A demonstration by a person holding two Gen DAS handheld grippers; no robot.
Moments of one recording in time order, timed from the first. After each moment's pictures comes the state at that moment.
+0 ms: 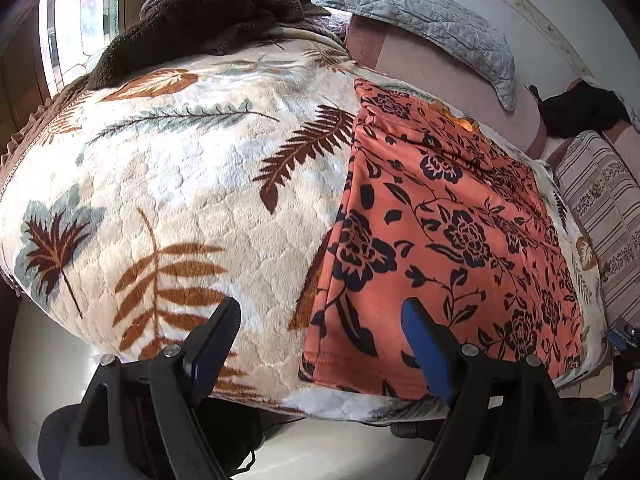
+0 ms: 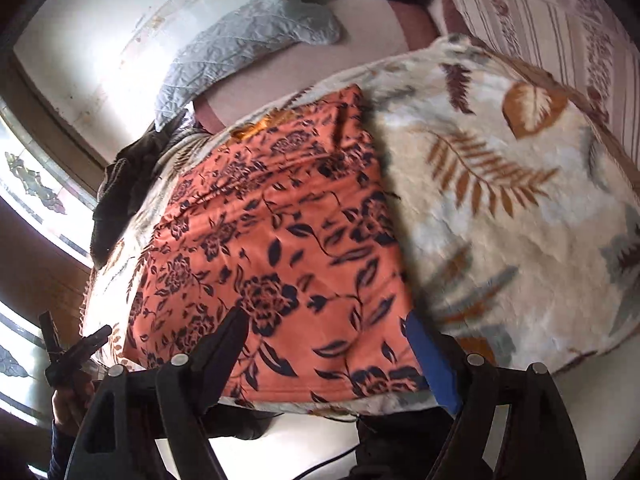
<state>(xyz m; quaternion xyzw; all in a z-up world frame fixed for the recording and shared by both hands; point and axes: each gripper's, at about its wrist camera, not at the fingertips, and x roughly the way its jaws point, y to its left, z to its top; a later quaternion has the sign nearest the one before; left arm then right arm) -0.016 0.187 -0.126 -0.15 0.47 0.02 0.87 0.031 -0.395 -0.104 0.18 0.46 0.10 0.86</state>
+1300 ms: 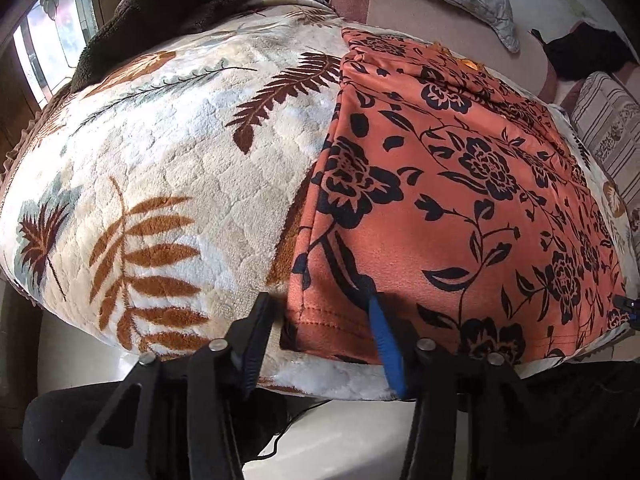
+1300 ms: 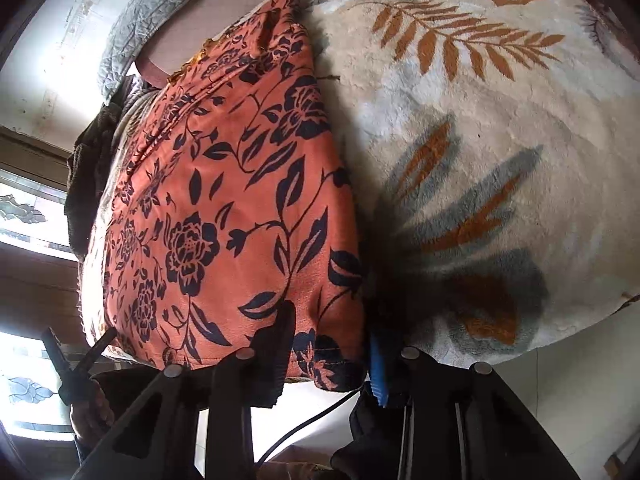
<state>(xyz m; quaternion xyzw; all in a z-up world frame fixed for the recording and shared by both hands) -0.010 0.158 -0.159 -0.08 0.52 0.03 0.85 0.057 -0.404 -0.183 0.22 0.58 0.09 0.78</state>
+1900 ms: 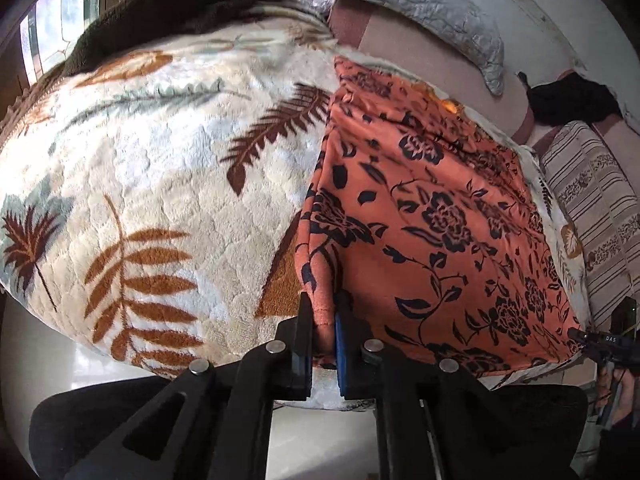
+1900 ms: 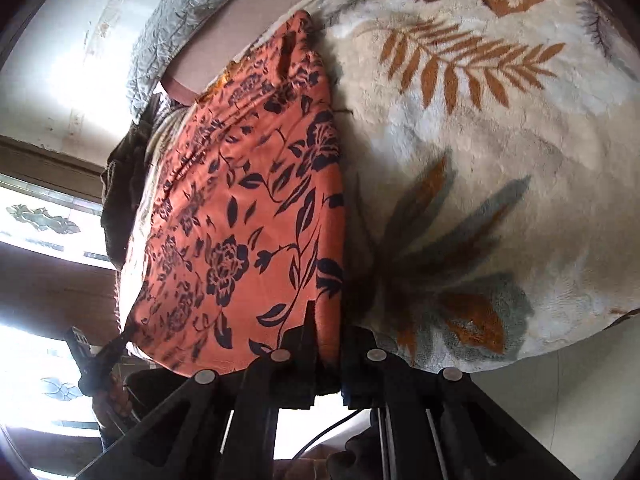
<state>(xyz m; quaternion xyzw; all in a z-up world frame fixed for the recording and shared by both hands) 0.001 0.179 -0.136 -0.17 0.52 -0.01 0.84 0.064 -0.430 -0.176 0.27 0.57 0.14 0.77</state>
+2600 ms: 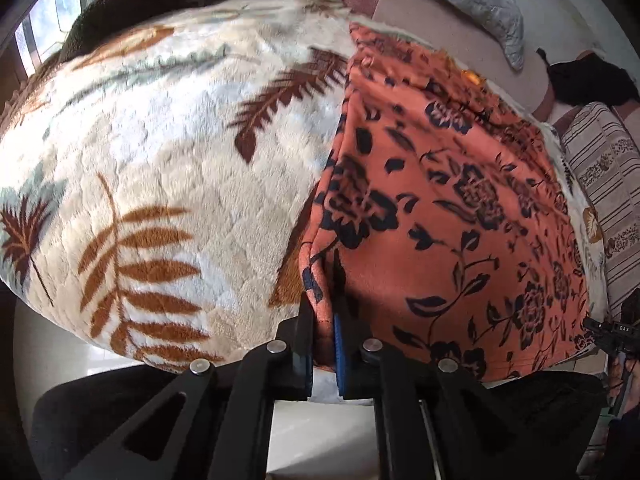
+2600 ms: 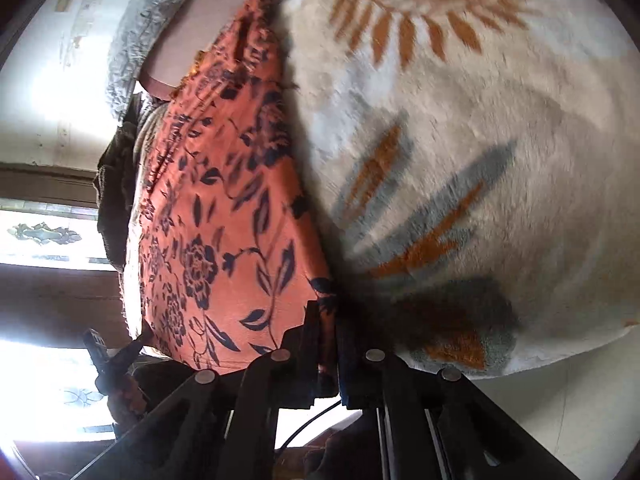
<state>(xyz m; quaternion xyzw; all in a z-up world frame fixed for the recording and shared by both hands) 0.004 0.175 -0.139 -0.15 0.53 0.00 0.84 0.077 -0.449 -0.190 0.30 0.58 0.15 0.74</state>
